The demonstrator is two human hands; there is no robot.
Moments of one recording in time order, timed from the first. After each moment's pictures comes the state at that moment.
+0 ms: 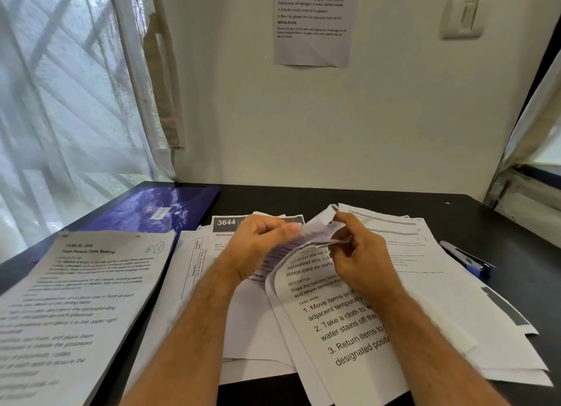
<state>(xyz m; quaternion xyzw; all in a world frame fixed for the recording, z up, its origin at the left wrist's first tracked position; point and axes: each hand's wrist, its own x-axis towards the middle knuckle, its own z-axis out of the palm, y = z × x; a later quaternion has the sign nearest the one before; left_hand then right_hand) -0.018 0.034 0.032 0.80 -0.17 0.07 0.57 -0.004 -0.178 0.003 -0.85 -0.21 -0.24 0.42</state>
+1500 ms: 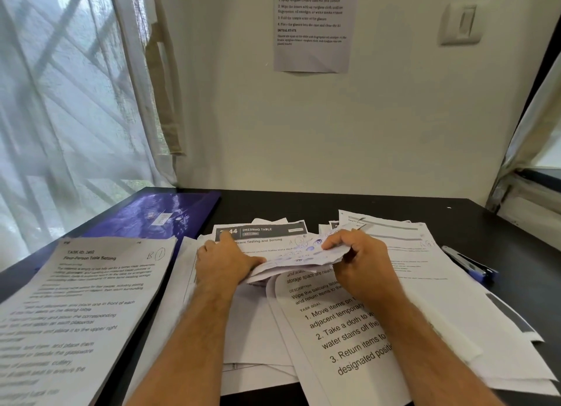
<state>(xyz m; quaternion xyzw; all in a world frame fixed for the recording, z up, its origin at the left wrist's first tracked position) 0.018 0.067 -0.005 0.95 0.20 0.08 0.22 0.003 -0.180 -0.002 -0.85 -0.21 -0.25 0.40</state>
